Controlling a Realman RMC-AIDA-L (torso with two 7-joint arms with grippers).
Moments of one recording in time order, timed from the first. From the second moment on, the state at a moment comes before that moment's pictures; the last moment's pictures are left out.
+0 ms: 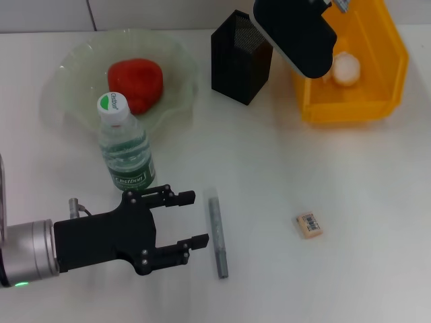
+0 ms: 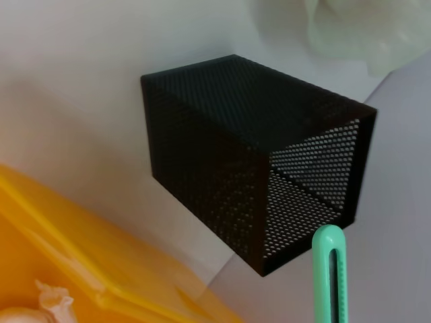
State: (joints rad) left arm -0.32 -2.08 1.08 0.48 1.64 1.61 -0.83; right arm 1.05 1.98 -1.83 -0.90 -2.92 -0.86 1.59
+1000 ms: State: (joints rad) left arm -0.32 -2.08 1.08 0.47 1.64 1.61 -0.83; right arm 1.11 2.01 -1.80 -0.77 -2.92 -0.78 1.56
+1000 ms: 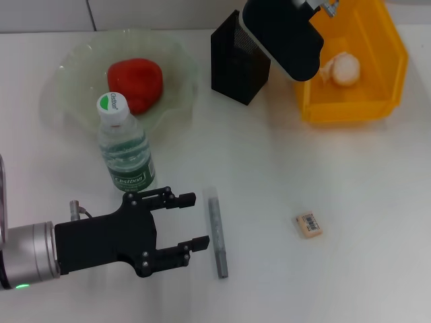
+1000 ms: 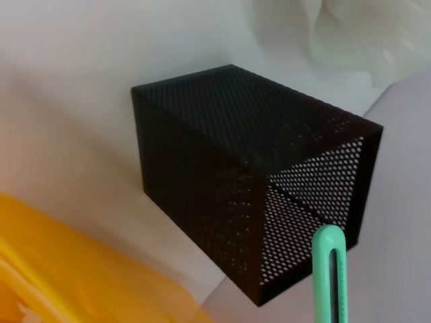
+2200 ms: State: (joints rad) left arm -0.32 -2.08 1.08 0.47 1.64 1.61 -0.83; right arm 1.13 2.02 -1.61 -0.84 -2.92 -0.83 1.56
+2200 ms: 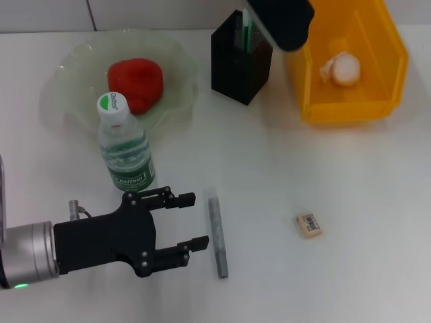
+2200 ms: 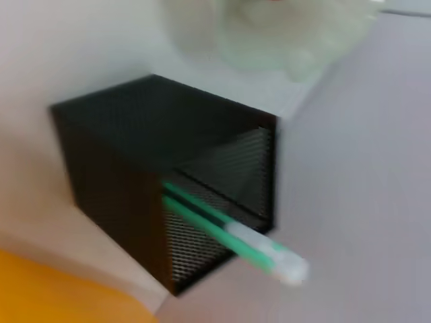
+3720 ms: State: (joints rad) left arm -0.32 -2.07 1.07 0.48 1.60 1.74 -0.84; right arm 0.60 2.07 -1.13 -1.70 -2.50 -2.09 2.19
